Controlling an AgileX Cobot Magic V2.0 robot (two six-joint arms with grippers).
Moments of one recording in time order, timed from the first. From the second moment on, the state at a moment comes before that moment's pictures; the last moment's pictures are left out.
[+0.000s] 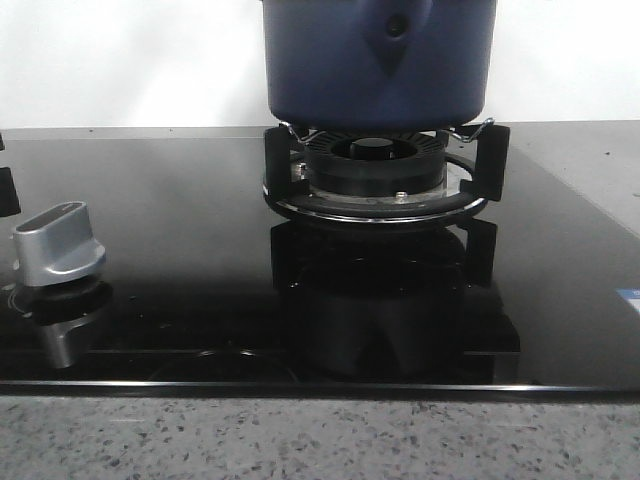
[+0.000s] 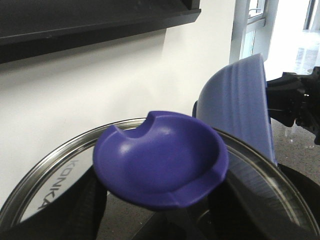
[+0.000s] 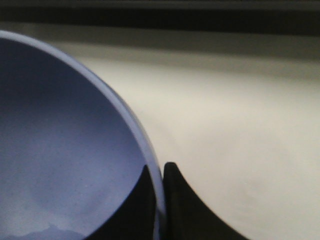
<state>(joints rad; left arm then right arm) 0.01 1.61 -1.51 -1.51 1.03 1.59 0.25 1.46 -1.05 -0.10 -0.46 0.02</state>
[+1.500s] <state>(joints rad) 0.01 1.61 -1.51 -1.51 1.03 1.59 0.25 1.50 -1.00 -0.13 -0.87 0.02</state>
